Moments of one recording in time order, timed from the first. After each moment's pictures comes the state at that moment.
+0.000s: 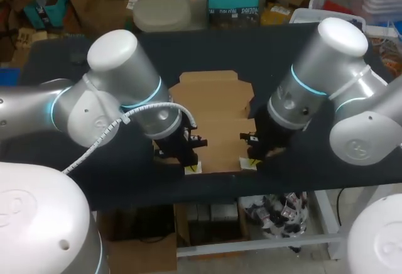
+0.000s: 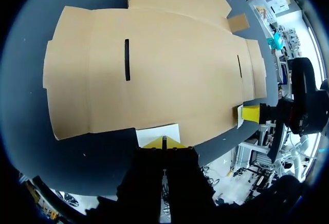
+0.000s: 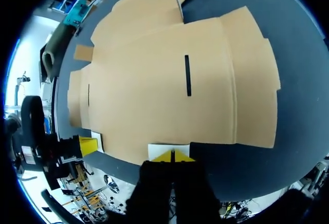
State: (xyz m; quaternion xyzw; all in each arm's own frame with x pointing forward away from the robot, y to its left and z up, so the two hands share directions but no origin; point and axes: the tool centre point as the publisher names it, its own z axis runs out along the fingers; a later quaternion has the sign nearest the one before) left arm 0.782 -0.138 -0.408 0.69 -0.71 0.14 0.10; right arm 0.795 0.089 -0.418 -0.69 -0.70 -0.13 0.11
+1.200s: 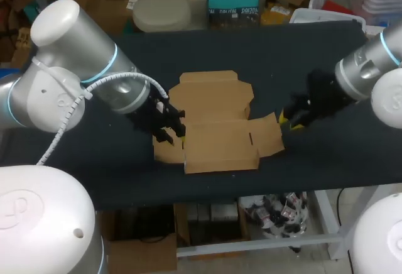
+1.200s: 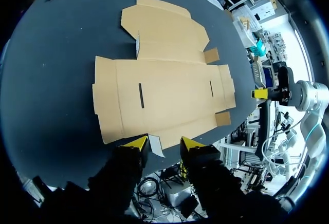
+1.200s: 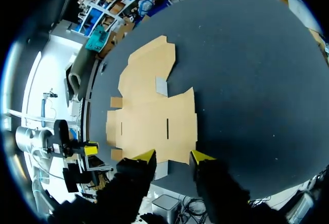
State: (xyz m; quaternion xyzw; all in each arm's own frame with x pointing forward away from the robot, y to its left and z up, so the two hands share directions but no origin) left arm 0.808 -0.099 -0.326 0.67 -0.70 0.21 0.12; right arm 0.851 0.002 -0.329 -0.68 -0.67 -0.26 0.14
